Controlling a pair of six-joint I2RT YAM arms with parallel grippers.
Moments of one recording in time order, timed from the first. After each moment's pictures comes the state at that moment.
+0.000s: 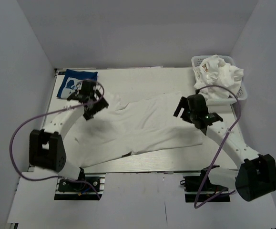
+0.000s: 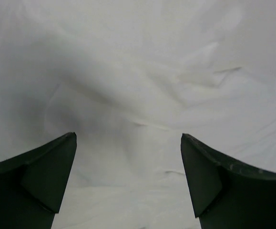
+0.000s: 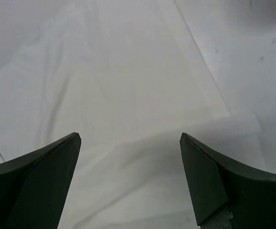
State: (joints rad) left arm -0.22 1.46 1.06 -0.66 -0.13 -0.79; right arm 0.39 1.16 0.78 -0.40 0.21 0.61
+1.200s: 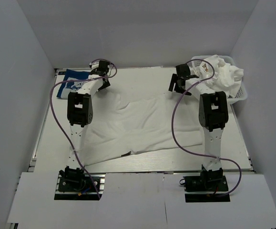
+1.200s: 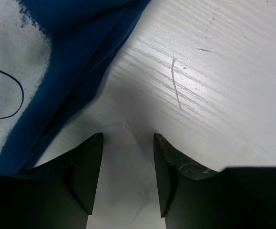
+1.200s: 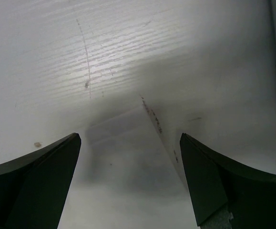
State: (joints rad) left arm -0.19 2.50 2.15 -0.64 -0.42 -0.57; right arm 0.23 2.22 1.74 -0.47 0.25 0.38
